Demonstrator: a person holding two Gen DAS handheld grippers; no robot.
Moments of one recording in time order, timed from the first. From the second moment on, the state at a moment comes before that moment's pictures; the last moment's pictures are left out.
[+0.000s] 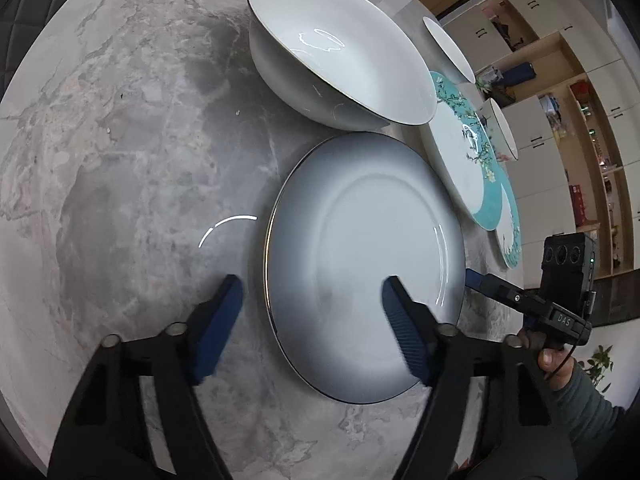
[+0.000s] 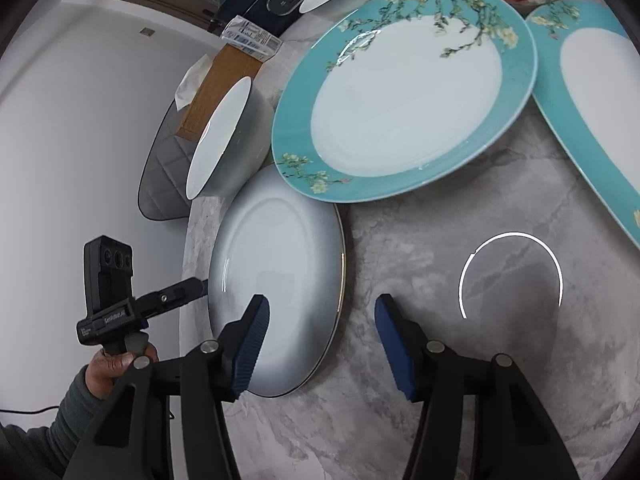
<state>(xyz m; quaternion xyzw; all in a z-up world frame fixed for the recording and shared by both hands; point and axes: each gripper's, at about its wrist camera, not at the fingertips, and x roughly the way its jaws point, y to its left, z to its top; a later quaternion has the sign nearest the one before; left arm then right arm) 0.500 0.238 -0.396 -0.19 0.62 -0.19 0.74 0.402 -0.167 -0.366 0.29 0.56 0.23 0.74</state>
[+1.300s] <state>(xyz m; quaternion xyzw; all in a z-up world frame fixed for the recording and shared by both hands) 0.488 0.247 -0.380 -0.16 0.61 -0.15 0.76 0.410 -0.150 -0.365 0.25 0.59 0.22 0.74</state>
